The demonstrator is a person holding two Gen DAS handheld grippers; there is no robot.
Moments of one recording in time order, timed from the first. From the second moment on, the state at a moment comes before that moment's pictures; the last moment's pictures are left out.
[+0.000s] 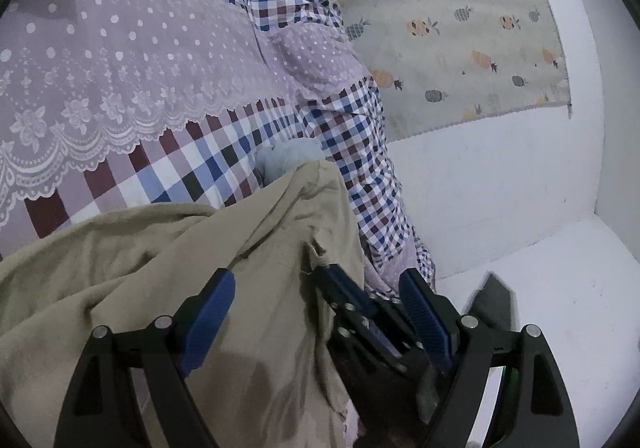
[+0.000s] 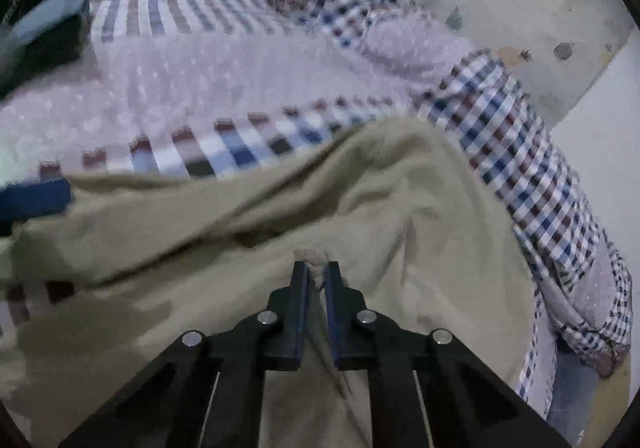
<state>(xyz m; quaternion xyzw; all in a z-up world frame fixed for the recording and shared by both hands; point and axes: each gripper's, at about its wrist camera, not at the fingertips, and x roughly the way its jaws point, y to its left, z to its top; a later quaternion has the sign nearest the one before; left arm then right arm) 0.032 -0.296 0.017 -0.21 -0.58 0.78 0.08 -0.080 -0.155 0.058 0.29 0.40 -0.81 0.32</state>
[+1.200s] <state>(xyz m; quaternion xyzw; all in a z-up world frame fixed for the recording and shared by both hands) 0.006 -0.212 0.002 -0.27 -0.43 0.86 0.04 -0.095 0.263 -0.003 0.40 0.19 -0.88 0.16</state>
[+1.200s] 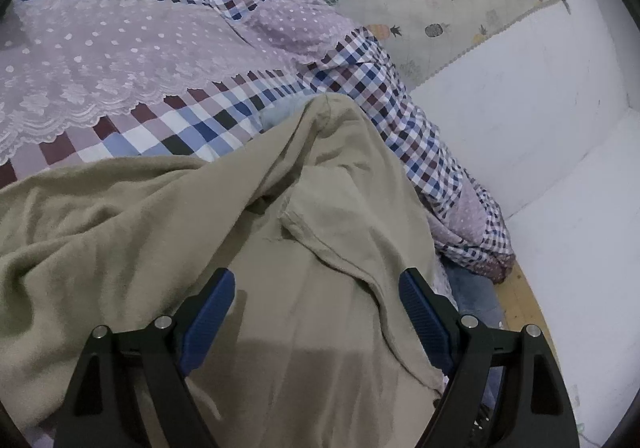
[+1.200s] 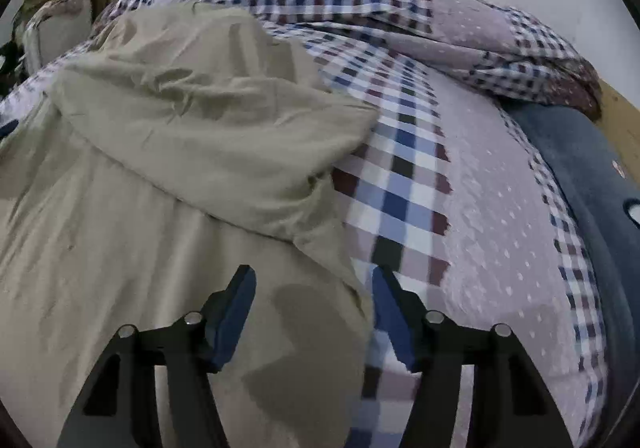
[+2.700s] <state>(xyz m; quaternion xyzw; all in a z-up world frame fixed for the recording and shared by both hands) -0.003 -0.216 -0.001 -0.28 -0.43 0.85 0.06 -0.339 0.287 -0.018 0.52 -0.10 -0.83 0.16</state>
